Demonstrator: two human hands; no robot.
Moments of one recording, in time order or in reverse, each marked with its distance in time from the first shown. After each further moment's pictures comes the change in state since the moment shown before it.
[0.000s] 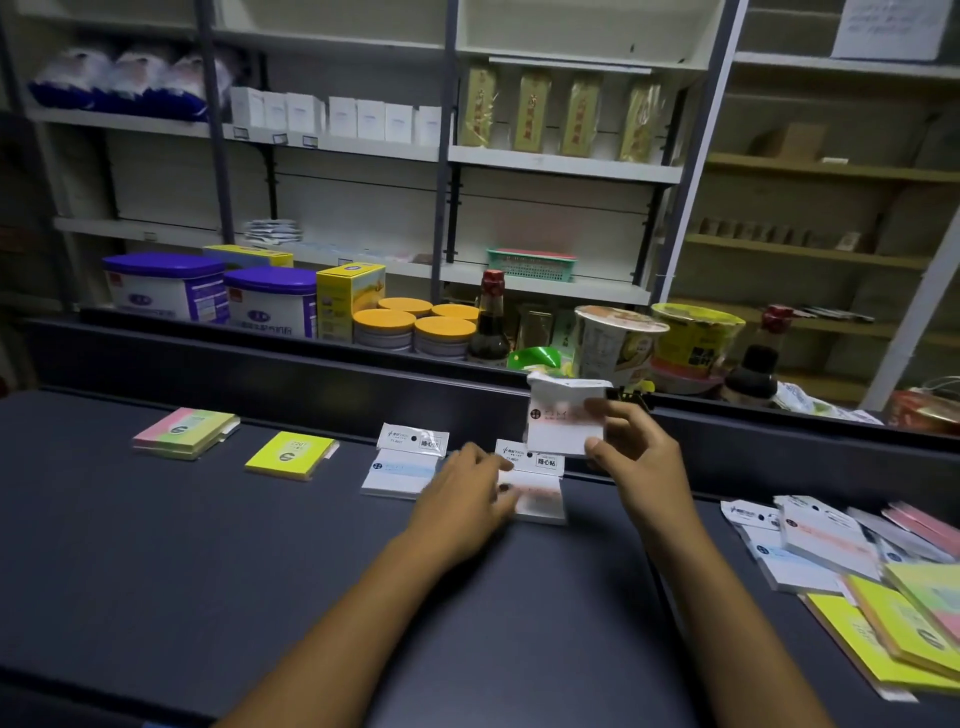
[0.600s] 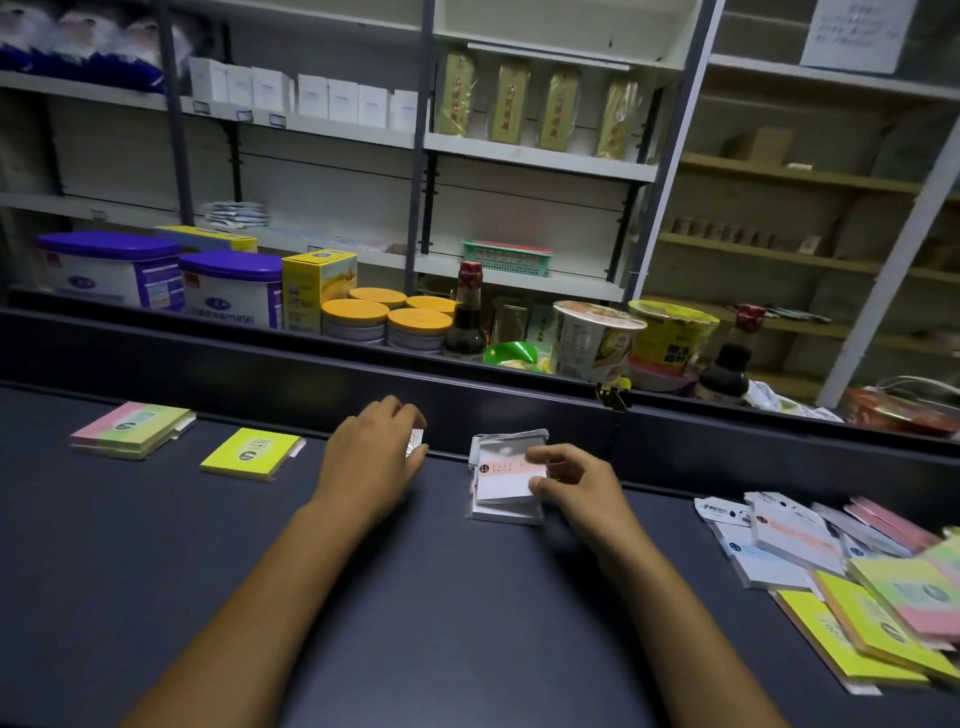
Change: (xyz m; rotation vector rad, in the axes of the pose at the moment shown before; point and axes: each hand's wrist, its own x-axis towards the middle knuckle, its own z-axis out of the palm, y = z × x) left_hand 0.014 -0.040 -0.046 0.315 0.280 0.021; right_hand -0.004 0.029 0.019 -0.165 -0.130 0.308
